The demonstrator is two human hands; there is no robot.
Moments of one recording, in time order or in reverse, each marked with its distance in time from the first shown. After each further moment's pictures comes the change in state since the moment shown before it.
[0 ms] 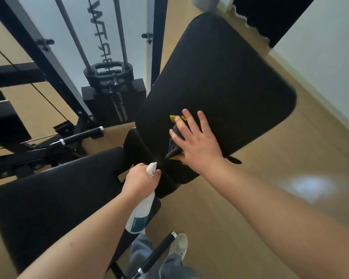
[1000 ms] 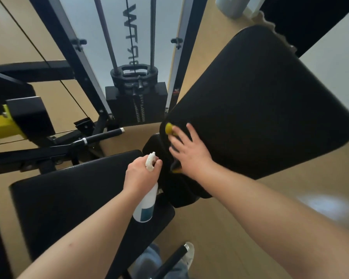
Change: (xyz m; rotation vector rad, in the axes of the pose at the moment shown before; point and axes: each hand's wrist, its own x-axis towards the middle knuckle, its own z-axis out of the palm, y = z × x) left_hand 0.037 -0.021 -0.055 -0.074 0.215 0.099; right_hand 0.085 -0.056 -0.010 -0.100 -0.159 -0.298
